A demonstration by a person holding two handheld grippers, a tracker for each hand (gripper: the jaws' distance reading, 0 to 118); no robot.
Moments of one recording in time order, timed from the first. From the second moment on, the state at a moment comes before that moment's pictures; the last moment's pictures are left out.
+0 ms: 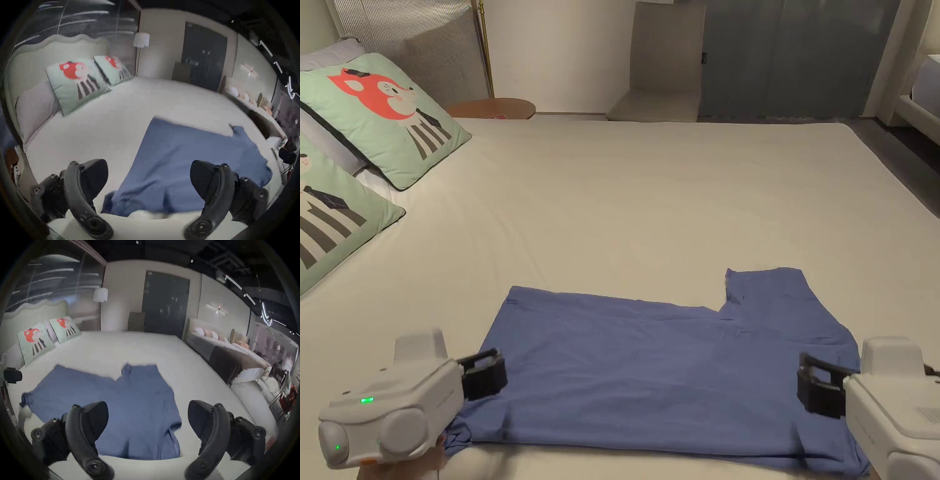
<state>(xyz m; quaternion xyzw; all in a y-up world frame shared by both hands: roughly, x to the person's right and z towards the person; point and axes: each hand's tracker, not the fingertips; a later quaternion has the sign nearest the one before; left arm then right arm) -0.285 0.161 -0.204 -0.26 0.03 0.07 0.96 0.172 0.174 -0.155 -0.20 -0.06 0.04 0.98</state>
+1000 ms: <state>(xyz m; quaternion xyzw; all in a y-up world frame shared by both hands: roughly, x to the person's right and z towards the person) -0.244 0.194 -0.322 -0.24 -0.06 0.00 0.97 0.146 0.219 -0.206 -0.08 -0.07 0.05 0.99</state>
